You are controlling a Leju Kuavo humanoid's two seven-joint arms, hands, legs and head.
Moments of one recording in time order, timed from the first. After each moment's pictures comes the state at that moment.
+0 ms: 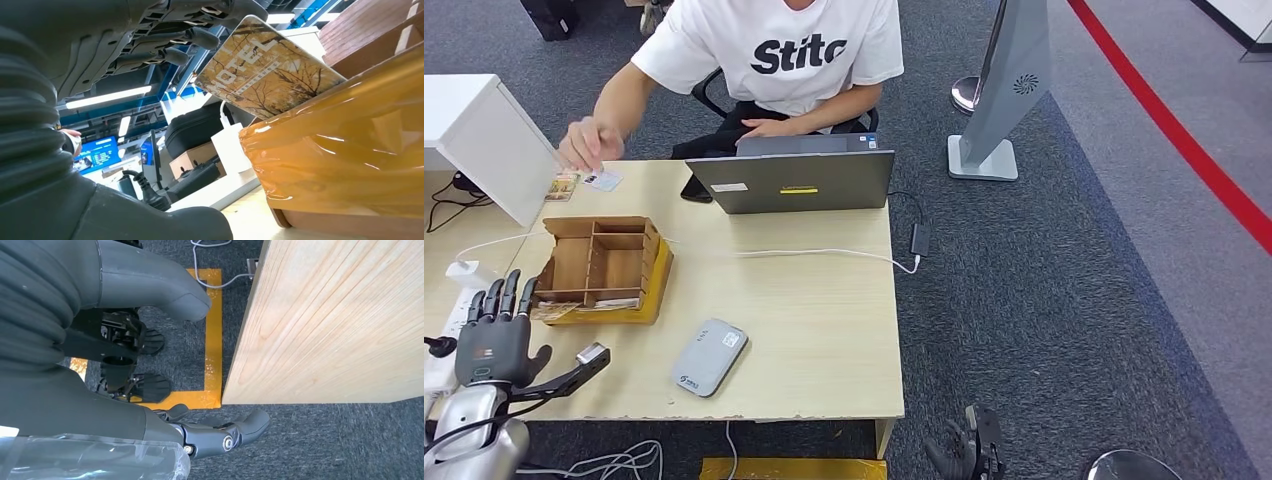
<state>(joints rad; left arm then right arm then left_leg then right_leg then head) -0.40 0.27 0.24 -0.63 -1.57 0.69 -0.17 -0.20 0.21 -0.51 -0.25 0.33 0.09 -0.46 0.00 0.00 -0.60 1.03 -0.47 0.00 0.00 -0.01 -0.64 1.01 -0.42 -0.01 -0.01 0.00</state>
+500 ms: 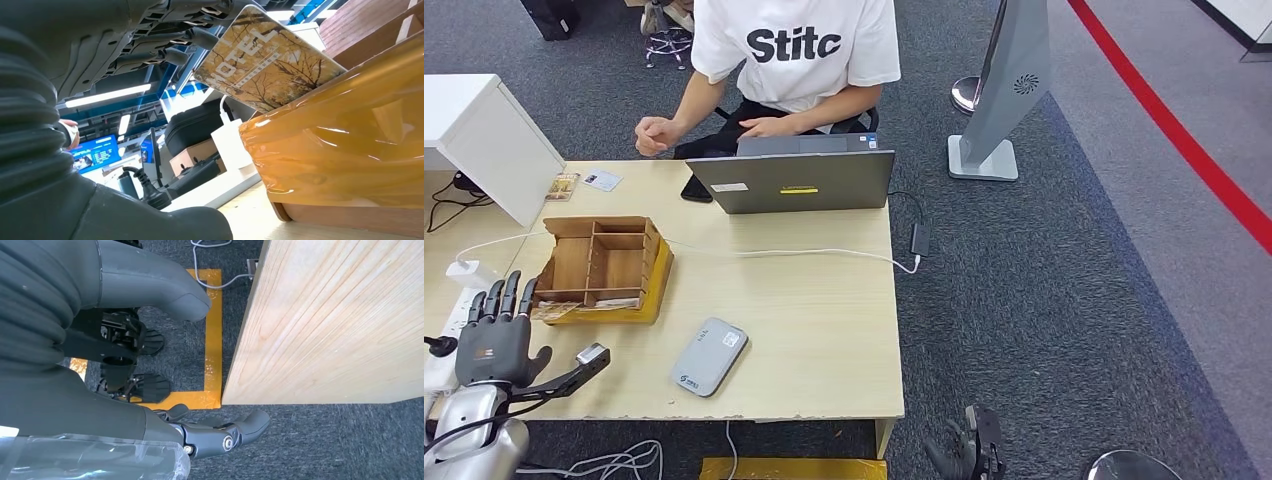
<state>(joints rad) -0.40 0.28 0.24 -0.61 -1.57 0.69 -0.17 -0.20 0.21 -0.51 -0.25 0.33 0.09 -0.46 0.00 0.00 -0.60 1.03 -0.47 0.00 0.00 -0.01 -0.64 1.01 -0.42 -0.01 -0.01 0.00</state>
